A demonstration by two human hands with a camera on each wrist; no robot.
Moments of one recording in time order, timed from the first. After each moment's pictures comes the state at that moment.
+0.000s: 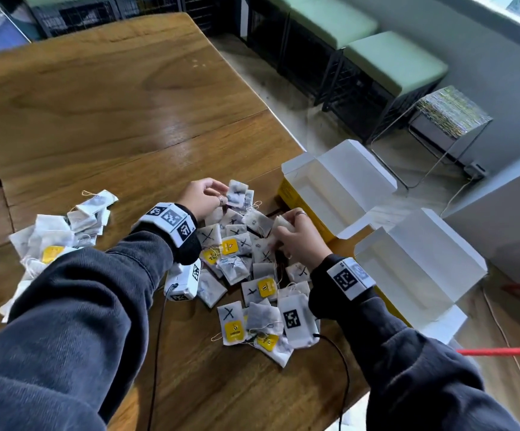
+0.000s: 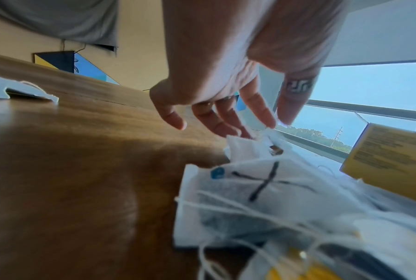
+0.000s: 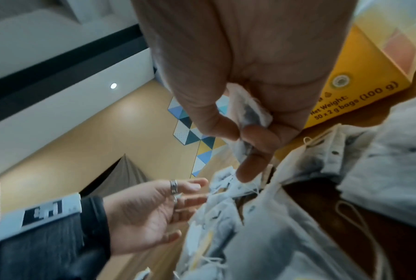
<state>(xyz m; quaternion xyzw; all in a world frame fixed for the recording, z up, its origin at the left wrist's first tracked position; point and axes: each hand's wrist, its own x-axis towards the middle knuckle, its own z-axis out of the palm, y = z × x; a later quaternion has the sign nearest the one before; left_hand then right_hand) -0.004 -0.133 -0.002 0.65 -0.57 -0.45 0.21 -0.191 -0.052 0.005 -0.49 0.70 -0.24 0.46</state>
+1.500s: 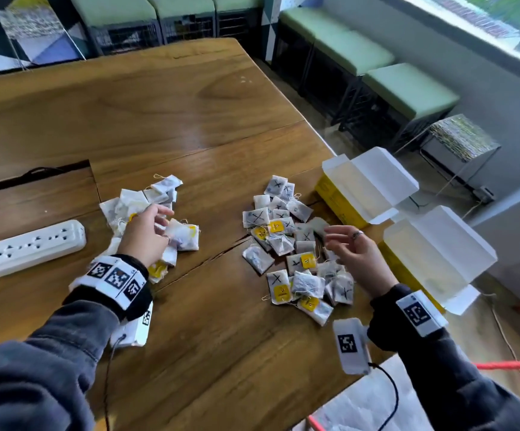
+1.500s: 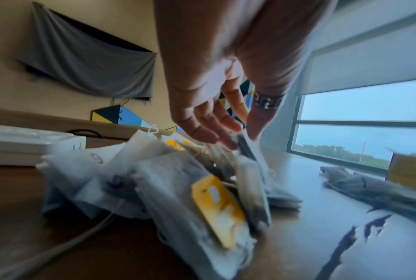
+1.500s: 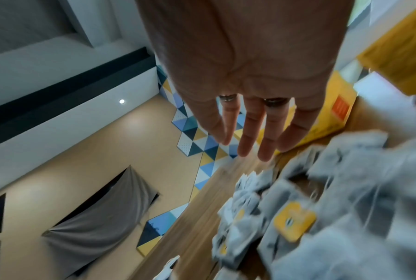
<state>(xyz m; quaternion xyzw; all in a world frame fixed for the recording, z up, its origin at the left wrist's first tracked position) 0.161 0.003 0.008 0.73 -0.55 -0.30 0.27 -0.182 0.048 0.045 -0.51 0.66 -0.35 0.43</state>
